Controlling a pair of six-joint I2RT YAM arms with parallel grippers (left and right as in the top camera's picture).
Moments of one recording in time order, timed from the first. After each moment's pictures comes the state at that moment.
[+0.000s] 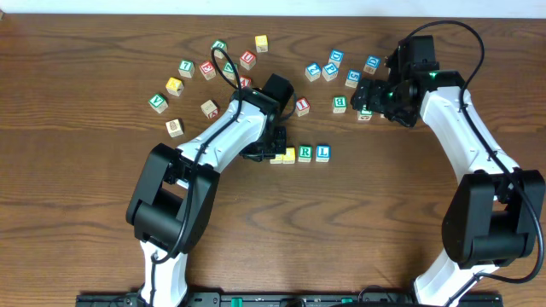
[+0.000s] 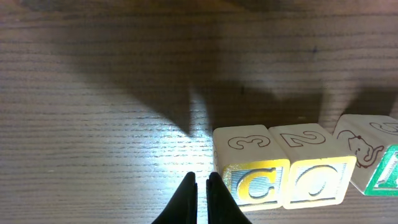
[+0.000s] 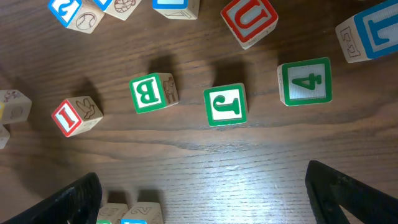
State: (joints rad) left arm -0.51 2.05 1.48 -0.93 0.07 -0.50; right arm 0.08 1.87 1.46 -0.75 -0.18 0.33
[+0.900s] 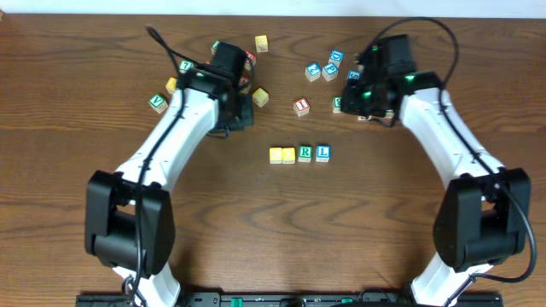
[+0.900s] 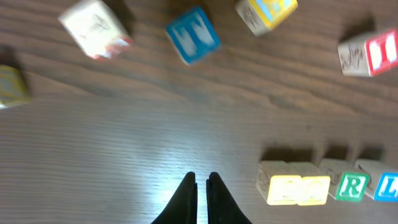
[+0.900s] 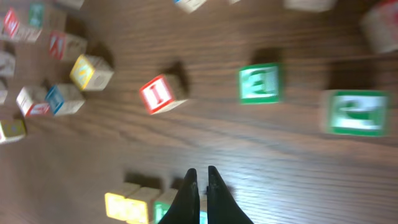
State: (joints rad) left arm -0.31 1.86 1.50 -0.92 0.04 -0.42; right arm 0.21 1.88 1.46 -0.67 -0.31 0.35
